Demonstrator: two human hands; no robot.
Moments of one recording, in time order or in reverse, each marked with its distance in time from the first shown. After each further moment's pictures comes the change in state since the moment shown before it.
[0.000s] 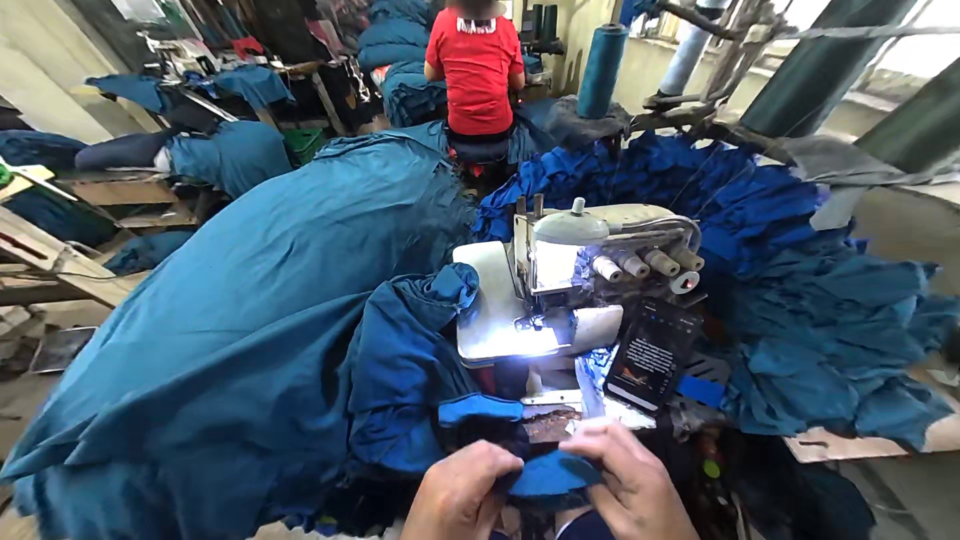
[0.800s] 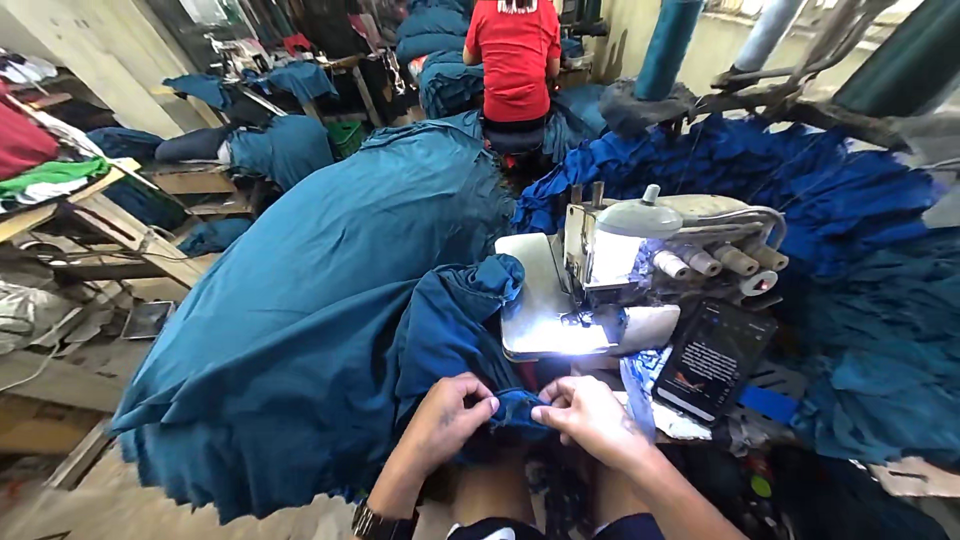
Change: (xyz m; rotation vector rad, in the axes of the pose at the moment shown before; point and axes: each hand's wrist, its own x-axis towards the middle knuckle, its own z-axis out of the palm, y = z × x) left_hand 0.025 -0.075 -0.053 -0.076 -0.234 -0.732; right_hand 0.100 0.013 0.050 -0.067 -0.550 0.798
